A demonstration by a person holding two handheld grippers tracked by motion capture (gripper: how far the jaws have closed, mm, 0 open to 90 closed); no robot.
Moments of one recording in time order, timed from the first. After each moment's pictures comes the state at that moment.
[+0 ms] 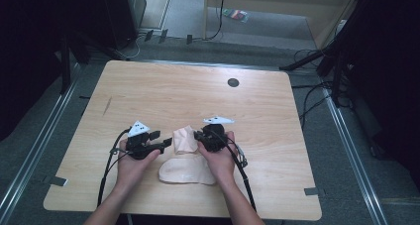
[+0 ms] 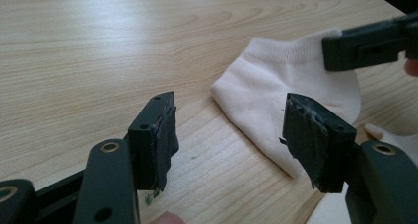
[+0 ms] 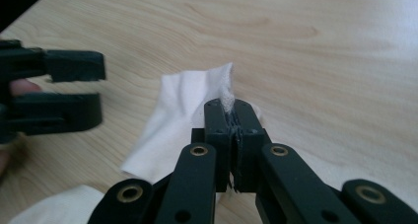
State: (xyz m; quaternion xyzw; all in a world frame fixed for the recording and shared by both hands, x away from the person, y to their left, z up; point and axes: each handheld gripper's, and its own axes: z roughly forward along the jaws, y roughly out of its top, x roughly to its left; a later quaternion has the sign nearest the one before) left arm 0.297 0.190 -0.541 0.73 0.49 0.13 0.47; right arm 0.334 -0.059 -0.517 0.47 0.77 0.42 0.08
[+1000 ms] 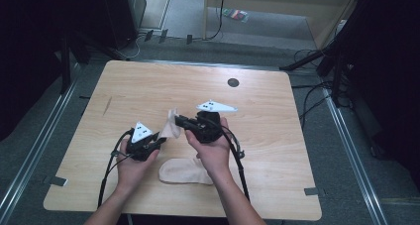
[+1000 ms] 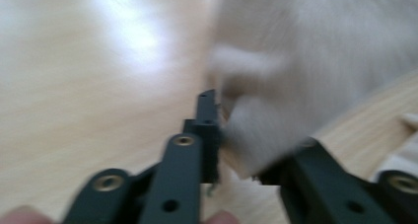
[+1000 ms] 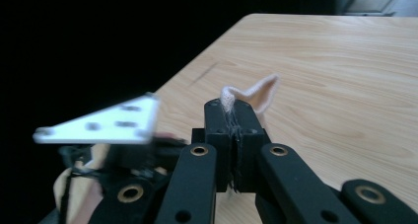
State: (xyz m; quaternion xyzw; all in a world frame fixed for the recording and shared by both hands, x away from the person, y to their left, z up) left arm 0.289 0.189 -0.540 0.74 0.45 0.24 0.44; right arm 0.311 -0.041 -0.427 0.39 0.74 0.55 0.03
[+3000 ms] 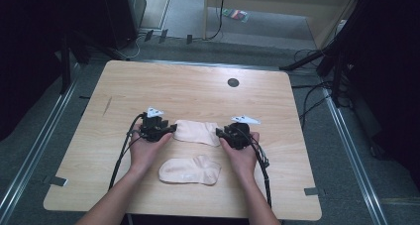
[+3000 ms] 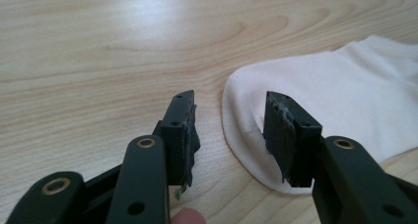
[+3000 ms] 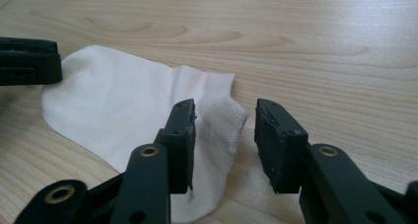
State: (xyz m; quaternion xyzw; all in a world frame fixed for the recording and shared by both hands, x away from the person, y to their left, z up) left arm 0.356 0.161 -0.546 0.73 0.53 0.16 0.39; right arm 0.355 -0.130 -0.537 0.52 0.73 0.42 0.13
